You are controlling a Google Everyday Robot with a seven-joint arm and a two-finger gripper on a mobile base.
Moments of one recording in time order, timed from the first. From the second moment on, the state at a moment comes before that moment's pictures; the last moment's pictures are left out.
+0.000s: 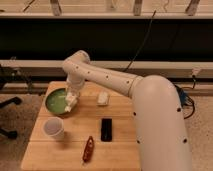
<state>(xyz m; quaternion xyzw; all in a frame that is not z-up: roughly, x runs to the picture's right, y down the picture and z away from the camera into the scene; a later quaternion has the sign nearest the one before) -0.178 0.025 0.853 -0.16 -0.26 -0.55 0.77</state>
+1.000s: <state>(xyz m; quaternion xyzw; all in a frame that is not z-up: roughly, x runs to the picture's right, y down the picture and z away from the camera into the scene) -0.245 0.032 0.903 -0.15 -0.33 -0.57 0.74</state>
